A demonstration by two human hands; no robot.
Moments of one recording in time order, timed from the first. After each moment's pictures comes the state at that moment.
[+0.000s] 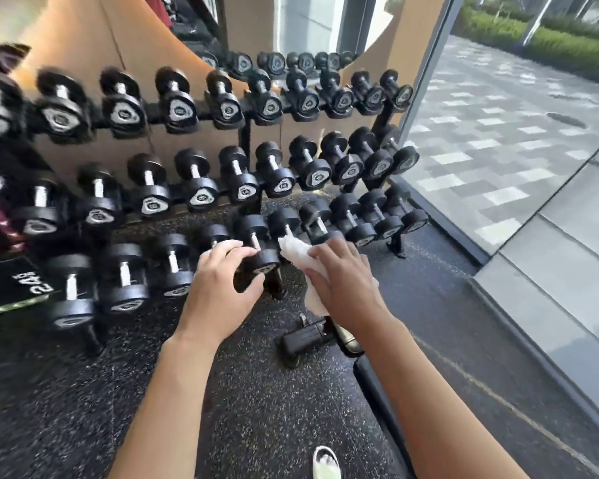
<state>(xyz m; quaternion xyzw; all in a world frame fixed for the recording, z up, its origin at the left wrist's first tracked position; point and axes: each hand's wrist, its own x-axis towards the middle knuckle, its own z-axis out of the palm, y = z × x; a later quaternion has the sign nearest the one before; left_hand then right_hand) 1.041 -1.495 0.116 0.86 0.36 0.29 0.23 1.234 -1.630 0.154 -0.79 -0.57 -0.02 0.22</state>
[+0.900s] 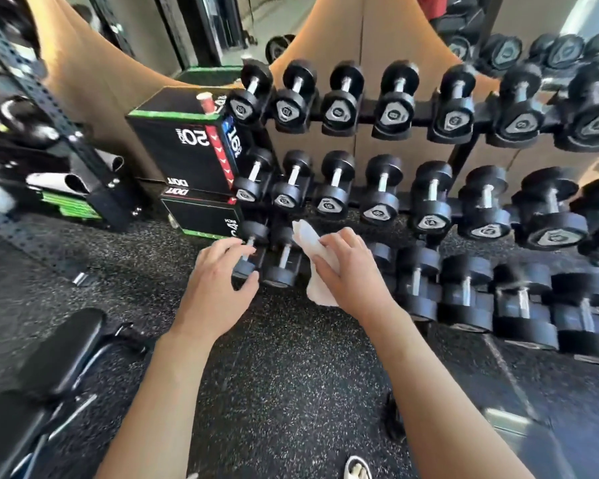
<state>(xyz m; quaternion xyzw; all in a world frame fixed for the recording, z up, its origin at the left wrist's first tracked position) 0.948 -1.321 0.142 0.71 0.66 0.24 0.09 1.195 -1.284 0.127 -0.56 -0.75 0.19 0.30</state>
